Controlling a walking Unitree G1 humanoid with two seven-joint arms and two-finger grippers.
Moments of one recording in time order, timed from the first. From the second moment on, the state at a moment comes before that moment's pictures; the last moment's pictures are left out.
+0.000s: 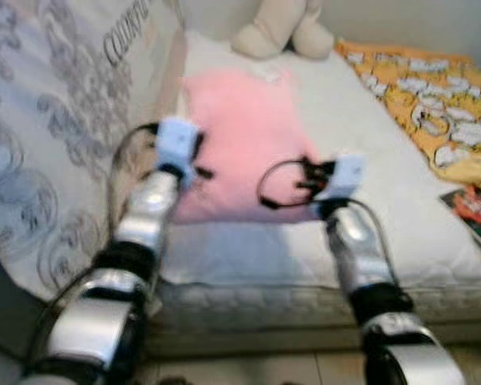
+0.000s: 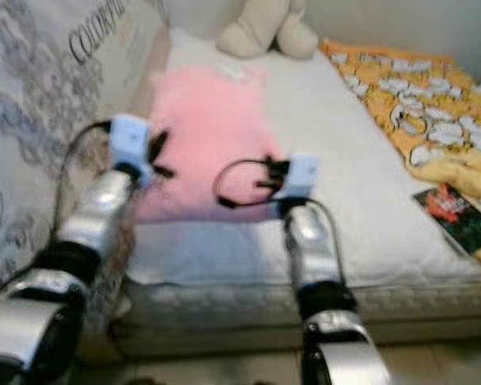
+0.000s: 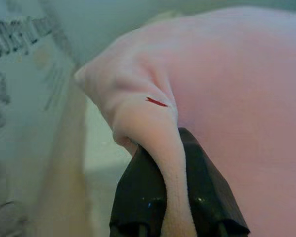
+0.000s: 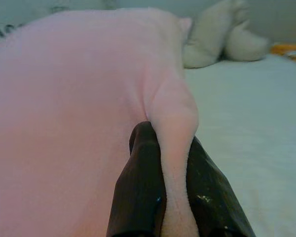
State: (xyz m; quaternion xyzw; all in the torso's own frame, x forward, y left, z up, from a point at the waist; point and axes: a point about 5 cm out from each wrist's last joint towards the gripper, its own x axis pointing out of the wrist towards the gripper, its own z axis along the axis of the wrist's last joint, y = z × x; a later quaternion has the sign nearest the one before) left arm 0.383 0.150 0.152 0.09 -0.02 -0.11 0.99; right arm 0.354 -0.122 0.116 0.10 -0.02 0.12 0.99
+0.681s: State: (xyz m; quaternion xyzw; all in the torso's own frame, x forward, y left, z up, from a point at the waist) left arm 0.407 0.161 0.189 0.15 -0.01 -0.07 0.99; right arm 0.386 -0.095 0.139 0.12 0.03 0.14 0.98
